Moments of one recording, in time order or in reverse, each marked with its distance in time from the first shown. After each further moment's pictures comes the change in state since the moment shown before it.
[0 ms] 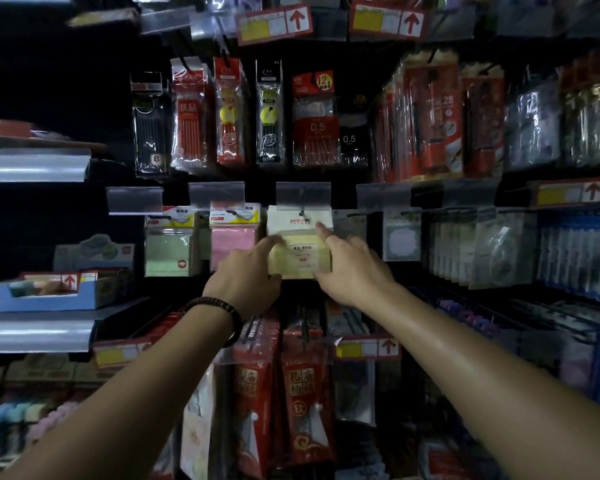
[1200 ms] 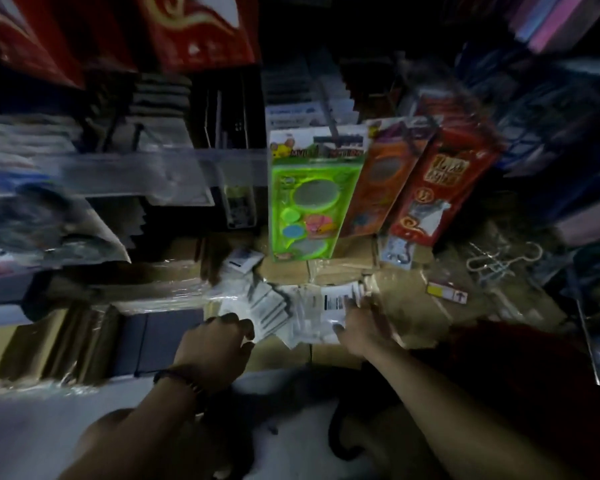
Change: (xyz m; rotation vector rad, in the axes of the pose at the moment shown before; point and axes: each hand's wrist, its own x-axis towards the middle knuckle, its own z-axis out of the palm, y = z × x) left_hand -0.469 -0.039 0.411 0.059 -1.126 -0.070; right_hand -0.503 0.282 0.476 -0.177 -1.071 0.579
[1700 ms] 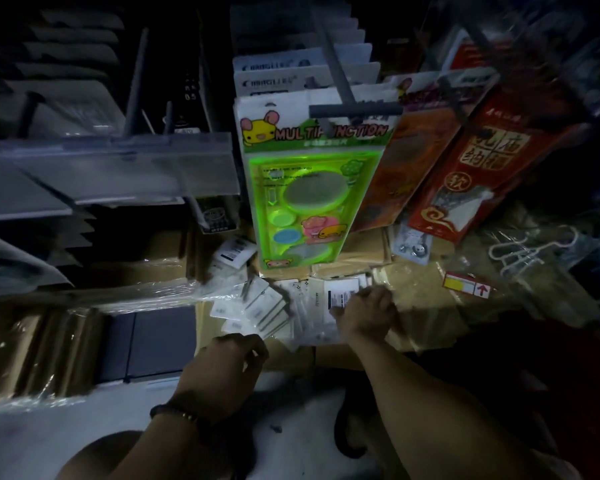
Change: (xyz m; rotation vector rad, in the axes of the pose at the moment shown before) left_hand 0.039 -0.004 0.053 -0.323 -0.056 -0.046; right_hand 0.075 -0.014 0.052 -0.055 0.192 0.346
